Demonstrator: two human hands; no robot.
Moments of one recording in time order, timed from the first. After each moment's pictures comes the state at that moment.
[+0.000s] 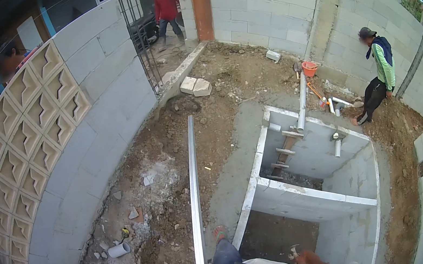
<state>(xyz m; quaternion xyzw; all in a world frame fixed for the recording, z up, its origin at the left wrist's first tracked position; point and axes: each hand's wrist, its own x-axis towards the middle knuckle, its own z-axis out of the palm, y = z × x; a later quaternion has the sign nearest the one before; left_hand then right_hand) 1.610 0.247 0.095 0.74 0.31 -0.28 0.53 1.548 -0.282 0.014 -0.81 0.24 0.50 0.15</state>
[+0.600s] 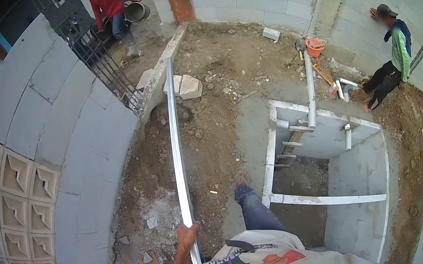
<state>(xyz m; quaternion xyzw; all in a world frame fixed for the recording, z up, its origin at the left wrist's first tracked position) 2.233 0.232 0.089 0.81 0.24 -0.23 0.48 2.095 -0.210 -0.089 -0.81 0.30 0.45 0.23</state>
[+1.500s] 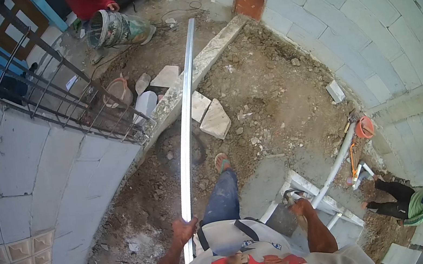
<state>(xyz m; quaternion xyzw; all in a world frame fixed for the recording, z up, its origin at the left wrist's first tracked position) 2.889 0.121 0.155 0.77 0.37 -0.29 0.44 2.971 -0.418 0.085 -0.86 0.18 0.47 0.12</state>
